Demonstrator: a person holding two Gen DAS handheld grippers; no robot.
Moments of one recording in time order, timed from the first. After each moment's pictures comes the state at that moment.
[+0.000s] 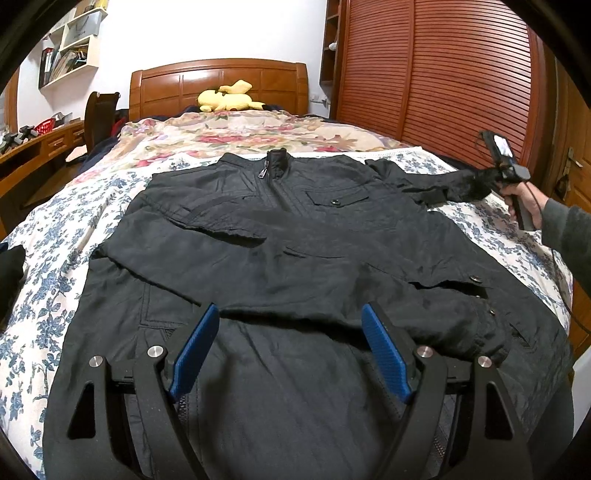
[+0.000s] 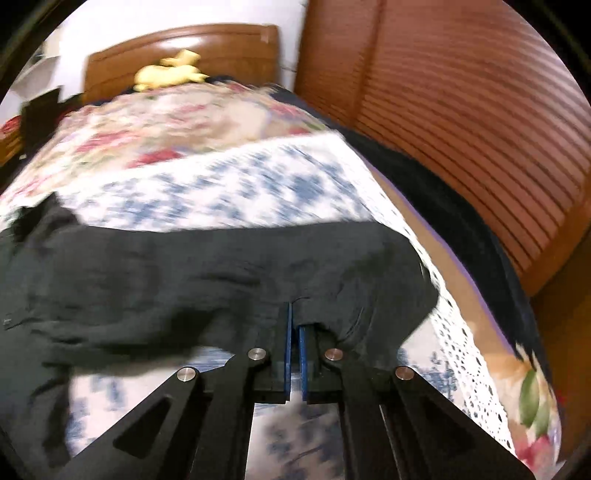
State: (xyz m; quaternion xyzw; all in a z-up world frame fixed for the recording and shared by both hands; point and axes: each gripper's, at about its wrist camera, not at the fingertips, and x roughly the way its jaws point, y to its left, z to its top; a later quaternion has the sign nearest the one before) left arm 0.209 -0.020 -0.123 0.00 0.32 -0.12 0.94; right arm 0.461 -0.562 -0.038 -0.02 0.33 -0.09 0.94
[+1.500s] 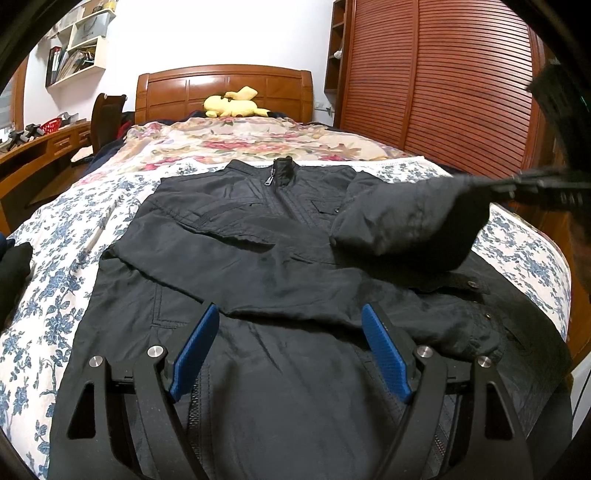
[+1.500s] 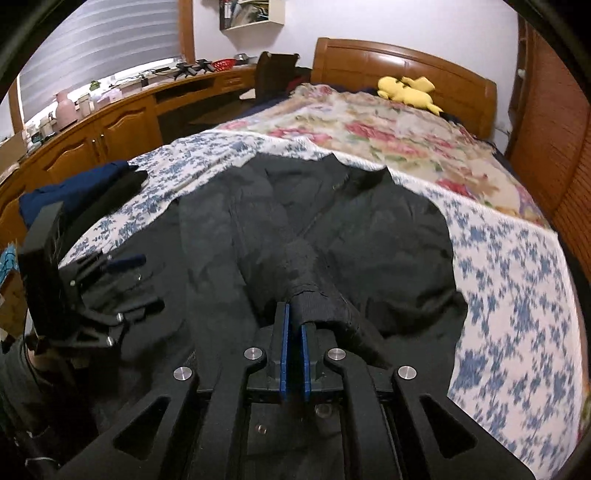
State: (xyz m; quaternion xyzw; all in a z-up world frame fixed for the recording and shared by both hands) left arm 0.200 -0.014 -0.117 -0.01 0.30 -0.11 0.95; right arm 0.252 -0.278 -0.007 -0.13 0.32 0.25 0.91
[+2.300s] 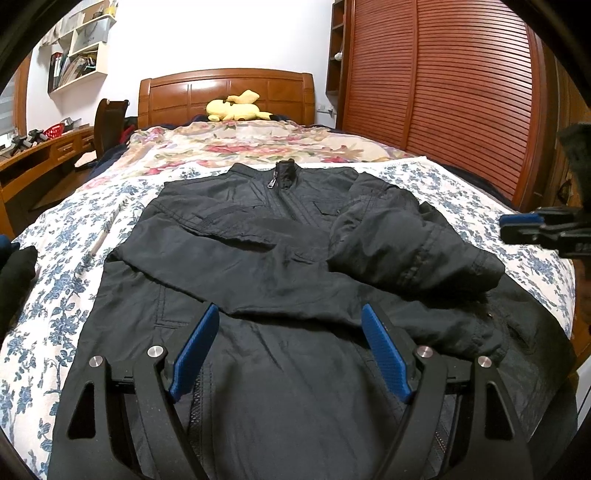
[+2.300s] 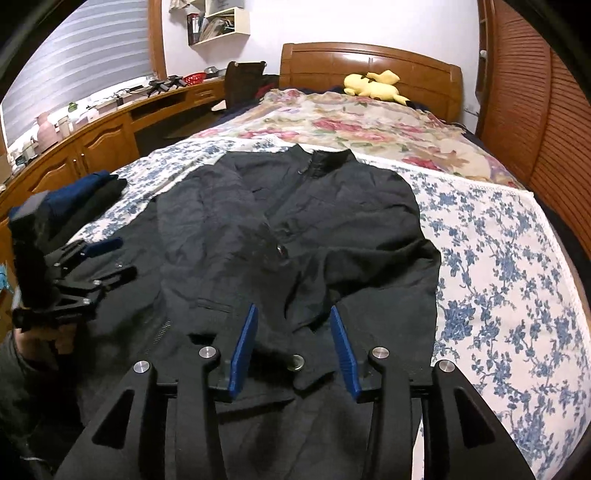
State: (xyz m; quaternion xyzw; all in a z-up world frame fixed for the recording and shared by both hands) left arm 0.196 -0.011 -0.116 -0.01 0.30 -0.10 0.95; right arm 0.233 -0.304 -0.039 -0.08 0.30 0.21 0.93
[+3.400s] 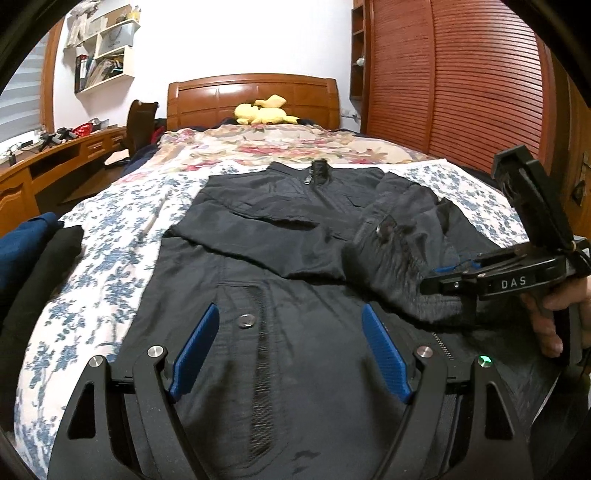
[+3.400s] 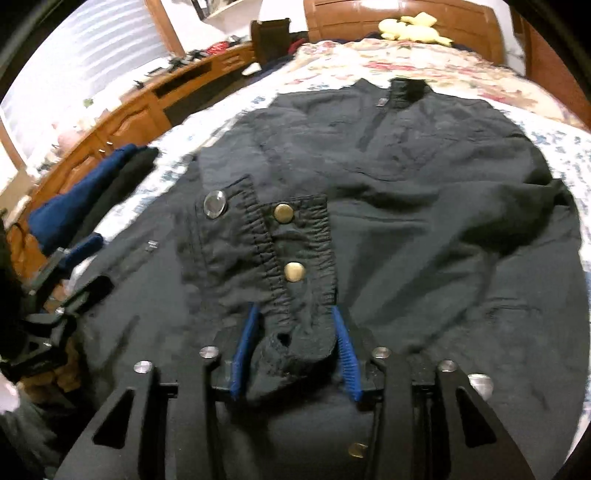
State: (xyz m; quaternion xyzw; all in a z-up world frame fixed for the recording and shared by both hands) left arm 0.145 0.028 -0.118 -0.01 0.29 -0.05 0.96; right arm 0.296 -0.208 -0.103 -0.01 0.38 0.32 0.87
